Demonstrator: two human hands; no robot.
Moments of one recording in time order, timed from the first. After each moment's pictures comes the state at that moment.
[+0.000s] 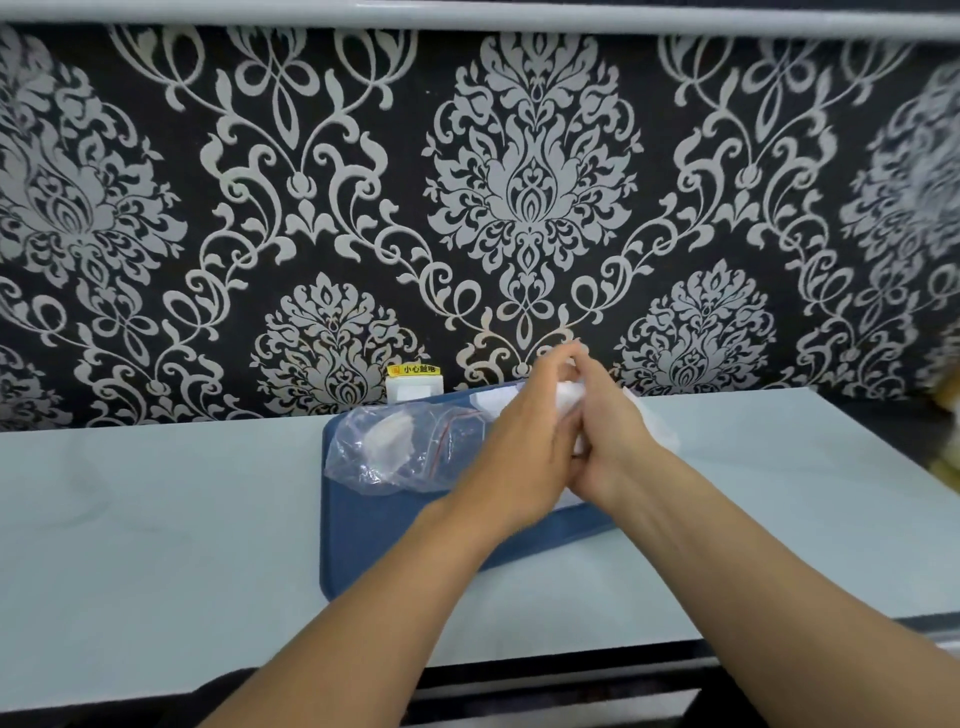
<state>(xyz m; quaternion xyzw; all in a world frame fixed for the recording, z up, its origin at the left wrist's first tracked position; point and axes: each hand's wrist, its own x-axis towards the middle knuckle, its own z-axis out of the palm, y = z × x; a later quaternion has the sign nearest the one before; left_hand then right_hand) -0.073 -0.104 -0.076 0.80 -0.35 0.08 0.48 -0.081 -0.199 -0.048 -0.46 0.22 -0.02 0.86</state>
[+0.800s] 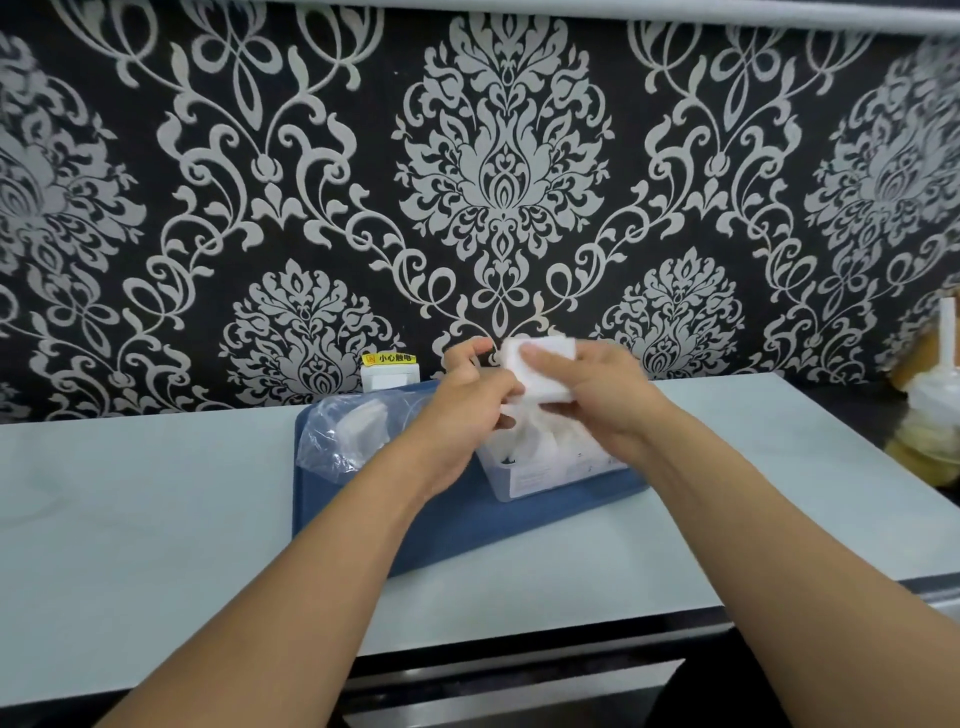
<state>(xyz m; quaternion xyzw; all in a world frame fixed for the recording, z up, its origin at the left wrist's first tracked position) -0.051 -0.099 -0.060 0.69 -0.10 -0.10 0.71 -0.074 -0.243 -0.043 -0.68 0.05 -0.05 0.73</state>
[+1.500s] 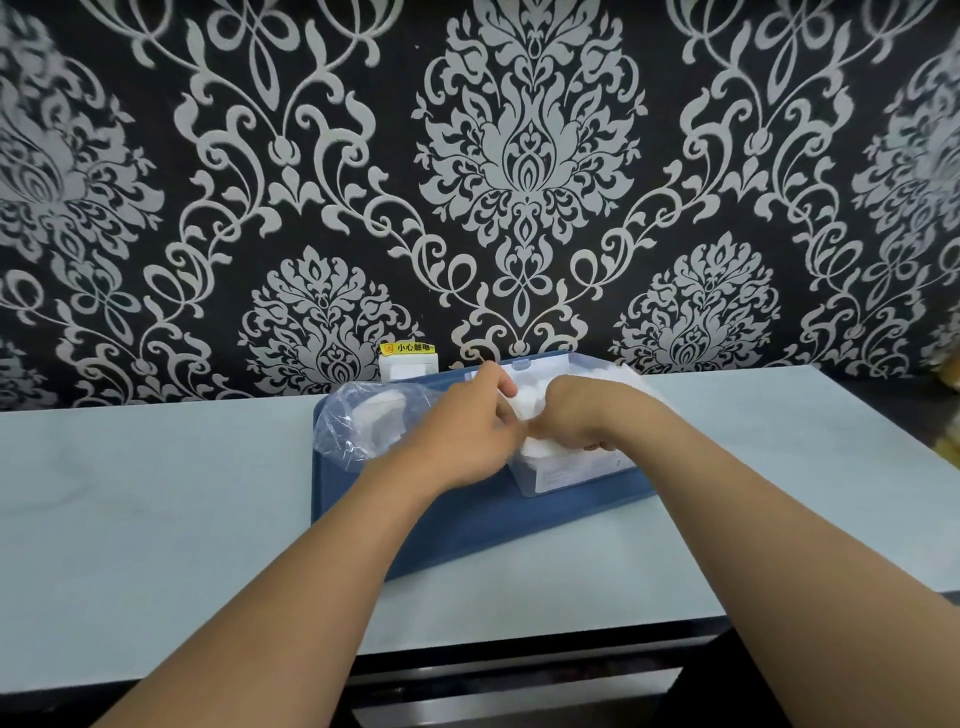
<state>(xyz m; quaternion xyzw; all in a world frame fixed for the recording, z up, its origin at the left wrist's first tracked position) -0.034 -0.072 -0.088 0.90 -0.21 -0.04 0.38 -0.049 -0.213 -0.047 -0.98 0.05 0.17 0.06</state>
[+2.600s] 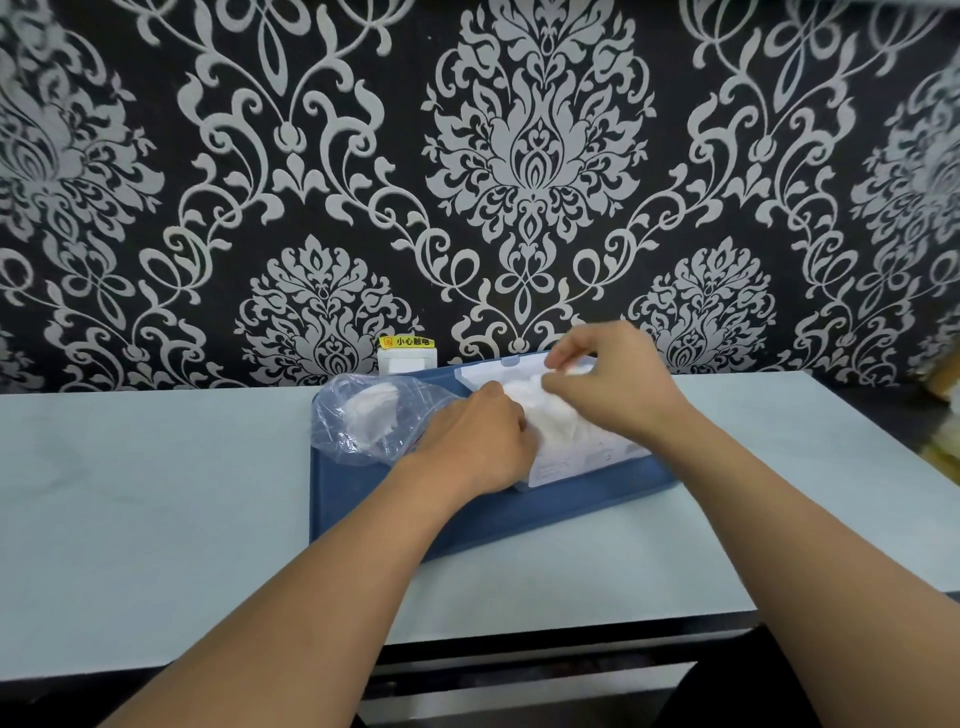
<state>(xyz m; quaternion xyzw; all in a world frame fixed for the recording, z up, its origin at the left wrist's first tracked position) -0.041 -0.081 -0.093 0.96 -0.24 0.01 0.16 -0.064 -0.238 -0.050 -0.93 0.01 -0.17 0.33</state>
